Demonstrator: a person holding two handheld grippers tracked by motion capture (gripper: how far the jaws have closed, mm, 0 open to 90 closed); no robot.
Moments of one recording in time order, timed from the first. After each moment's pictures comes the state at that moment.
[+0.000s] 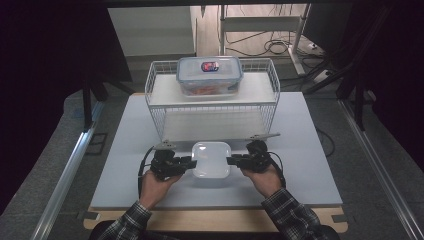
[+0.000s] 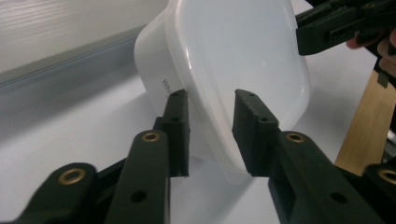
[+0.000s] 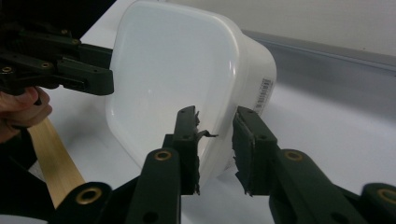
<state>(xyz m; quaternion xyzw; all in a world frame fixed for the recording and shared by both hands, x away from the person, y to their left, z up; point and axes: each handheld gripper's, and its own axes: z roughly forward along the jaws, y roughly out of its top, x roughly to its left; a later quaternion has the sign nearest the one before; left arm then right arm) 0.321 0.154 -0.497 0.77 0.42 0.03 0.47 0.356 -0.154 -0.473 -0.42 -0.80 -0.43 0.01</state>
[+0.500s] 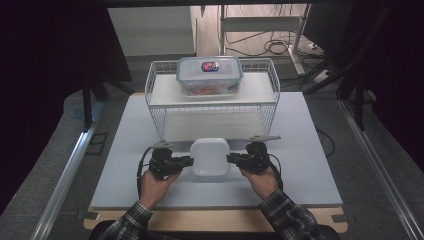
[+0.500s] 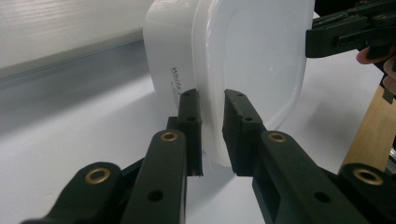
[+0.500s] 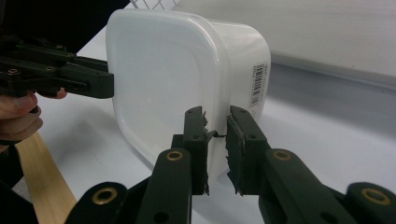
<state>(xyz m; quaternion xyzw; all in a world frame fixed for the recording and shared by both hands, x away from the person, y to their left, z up) 0.322 0.158 -0.496 0.76 0.45 0.03 0.47 0.350 -0.150 -0.474 -0.42 -0.79 -0.45 -0.03</state>
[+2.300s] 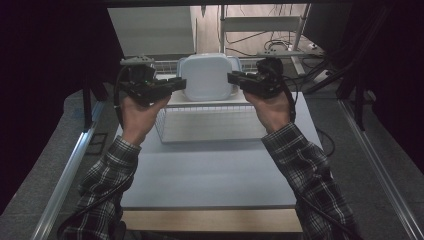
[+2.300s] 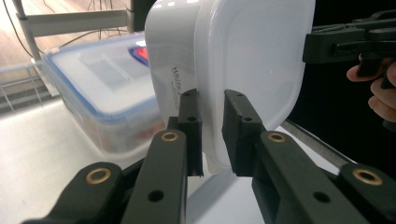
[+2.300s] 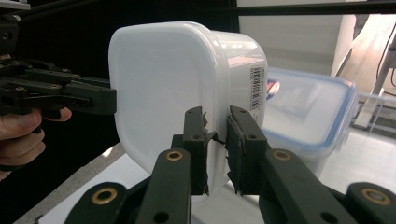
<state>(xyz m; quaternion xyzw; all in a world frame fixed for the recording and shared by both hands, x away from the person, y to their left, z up) 0.380 0.175 -0.274 0.72 0.40 0.14 0.55 0.401 -0.134 -0.255 -0.35 -0.74 -0.55 -0.15</state>
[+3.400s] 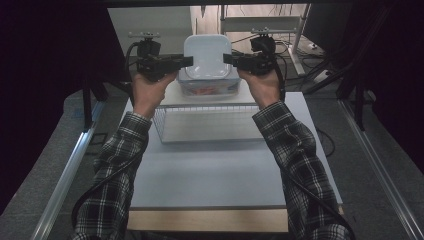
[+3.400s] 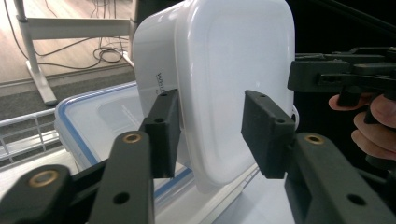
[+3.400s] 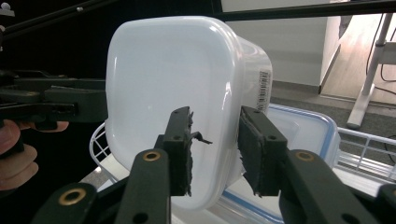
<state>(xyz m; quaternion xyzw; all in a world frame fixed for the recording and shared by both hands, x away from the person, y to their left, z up) 0.443 0.170 -0.262 0.69 0.42 0.13 0.57 0.465 -0.120 -0.245 -0.38 -0.72 -0.56 -0.15</state>
